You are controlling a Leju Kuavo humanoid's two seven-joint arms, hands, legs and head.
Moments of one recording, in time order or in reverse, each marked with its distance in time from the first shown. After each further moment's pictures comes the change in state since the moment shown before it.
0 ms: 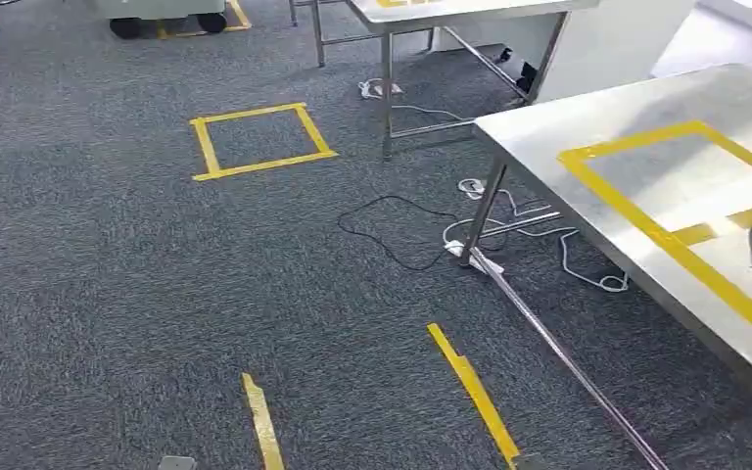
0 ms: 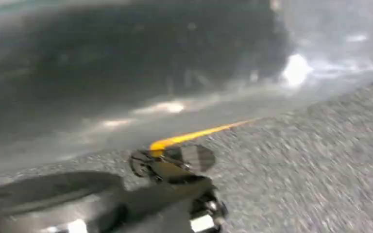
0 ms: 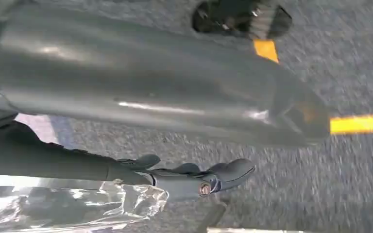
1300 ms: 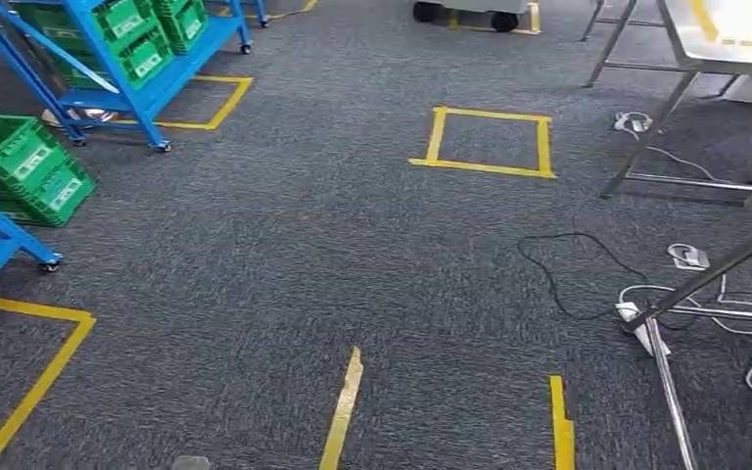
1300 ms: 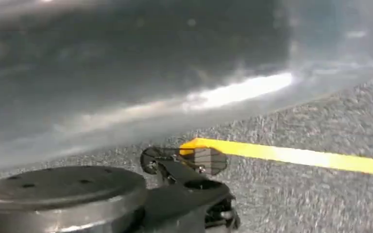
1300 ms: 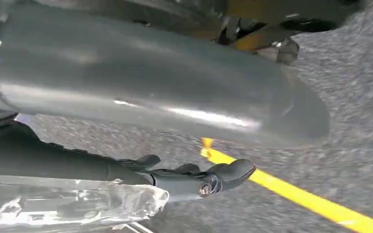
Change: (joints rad) left arm -0.004 -0.038 0.007 0.000 -0.013 0.041 0.024; right arm -0.001 0.037 0.001 0.027 0.048 0.069 0.018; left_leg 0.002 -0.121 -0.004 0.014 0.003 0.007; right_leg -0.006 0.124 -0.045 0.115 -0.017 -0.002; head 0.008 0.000
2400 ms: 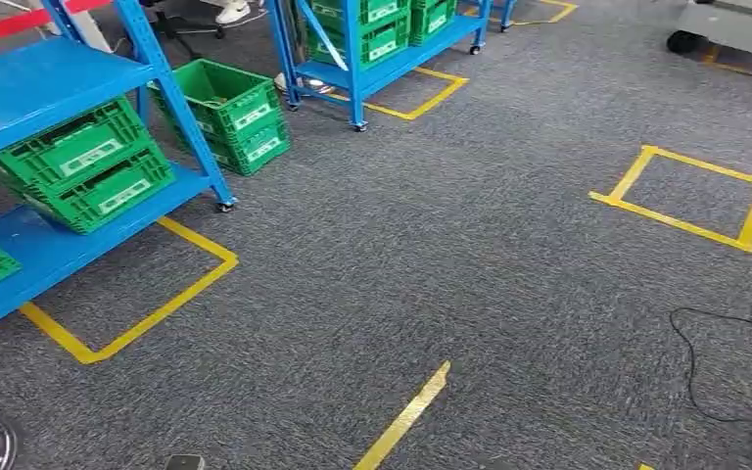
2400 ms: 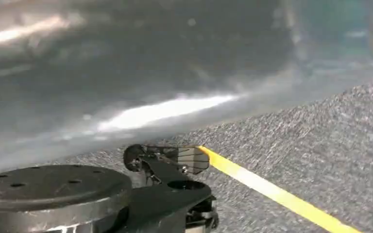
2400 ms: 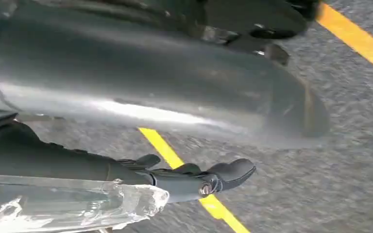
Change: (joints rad) left arm -0.010 0.000 0.018 0.000 0.014 -0.024 -0.039; right arm -0.006 0.012 -0.010 -0.003 0.026 0.006 -0.027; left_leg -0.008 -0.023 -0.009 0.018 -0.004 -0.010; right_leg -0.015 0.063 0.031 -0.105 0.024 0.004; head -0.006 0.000
